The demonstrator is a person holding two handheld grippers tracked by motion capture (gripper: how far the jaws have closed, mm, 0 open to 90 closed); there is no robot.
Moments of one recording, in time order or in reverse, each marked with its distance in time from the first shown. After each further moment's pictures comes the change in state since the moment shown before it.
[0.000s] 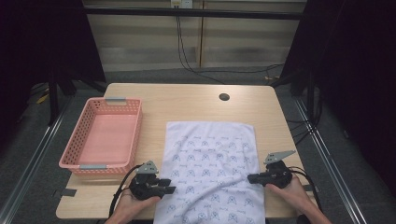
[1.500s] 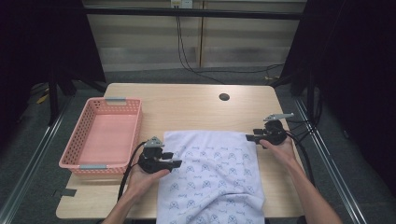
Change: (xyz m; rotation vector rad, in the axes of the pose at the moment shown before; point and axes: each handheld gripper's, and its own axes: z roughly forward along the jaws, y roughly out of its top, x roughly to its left) left arm 0.044 0.059 0.018 -0.107 0.115 -0.069; right arm -0.106 0.078 0.015 -0.169 -0.252 0.092
